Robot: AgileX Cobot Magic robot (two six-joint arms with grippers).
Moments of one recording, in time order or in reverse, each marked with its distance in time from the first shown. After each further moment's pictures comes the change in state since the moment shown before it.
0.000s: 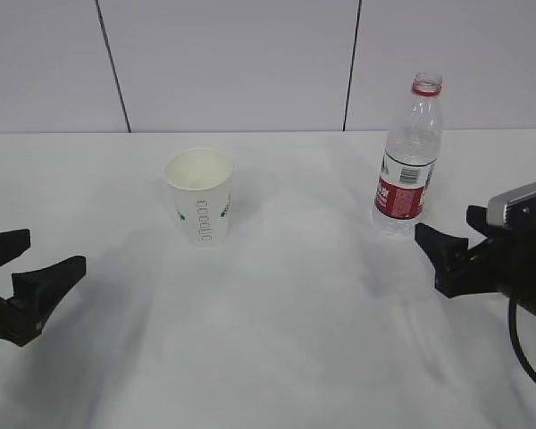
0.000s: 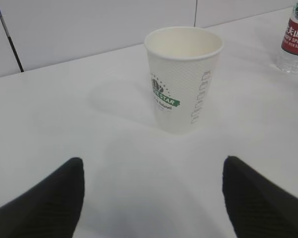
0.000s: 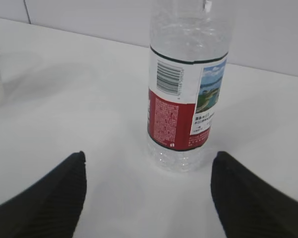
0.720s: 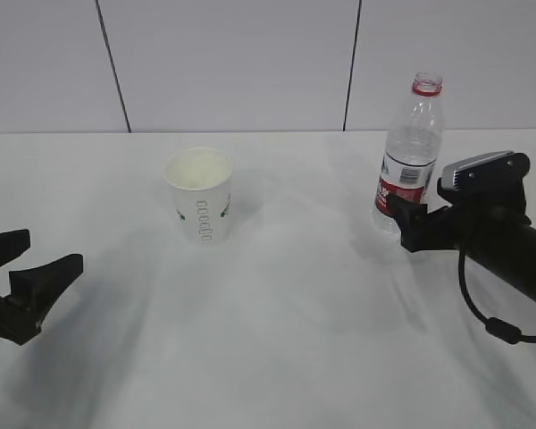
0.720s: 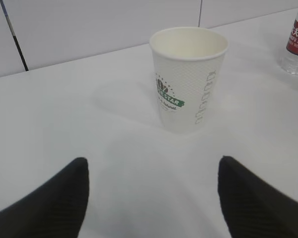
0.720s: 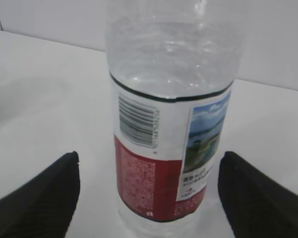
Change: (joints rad) left arm 0.000 0.000 0.000 -0.013 0.000 0.000; right arm 0.000 0.216 -0.311 0.001 0.069 0.021
